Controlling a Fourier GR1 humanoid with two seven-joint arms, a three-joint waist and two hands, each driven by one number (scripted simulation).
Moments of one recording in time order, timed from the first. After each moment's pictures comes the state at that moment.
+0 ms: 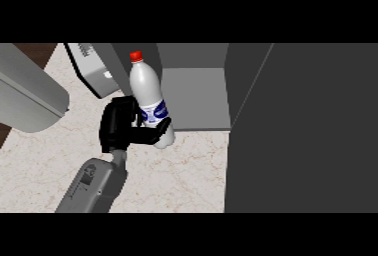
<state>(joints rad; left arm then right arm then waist) -0.34 0.07 -0.19 -1.29 0.31 0.42 -0.16 0.54 -0.05 0.26 -2.12 -0.25 0.27 -0.14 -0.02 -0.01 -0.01</state>
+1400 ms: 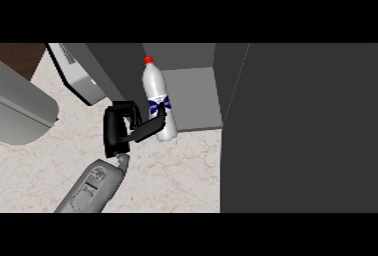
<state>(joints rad) -0.36 0.17 -0.36 -1.26 -0.01 0.79 -0.04 0.48 -0.05 0.29 -2.08 -0.26 0.29 -0.13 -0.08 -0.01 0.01</state>
